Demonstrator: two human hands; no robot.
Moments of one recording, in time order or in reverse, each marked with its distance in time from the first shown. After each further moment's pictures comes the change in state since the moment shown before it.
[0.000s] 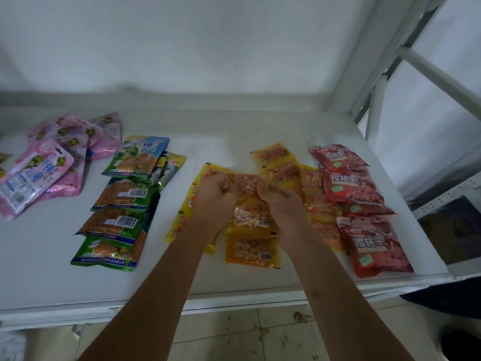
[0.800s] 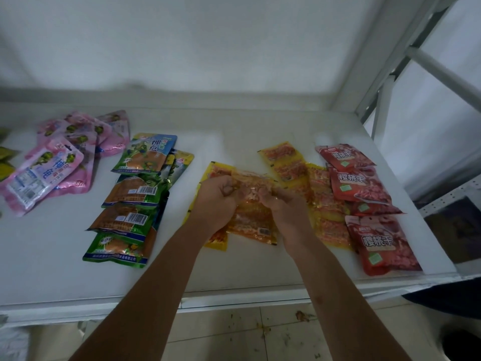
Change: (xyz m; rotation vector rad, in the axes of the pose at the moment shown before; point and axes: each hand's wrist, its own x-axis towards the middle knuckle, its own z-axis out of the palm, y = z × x) left_hand 0.000 -0.016 -0.018 -0.073 -0.121 0.021; right_hand -0.012 0.009 0.007 -0.141 0.029 -0.158
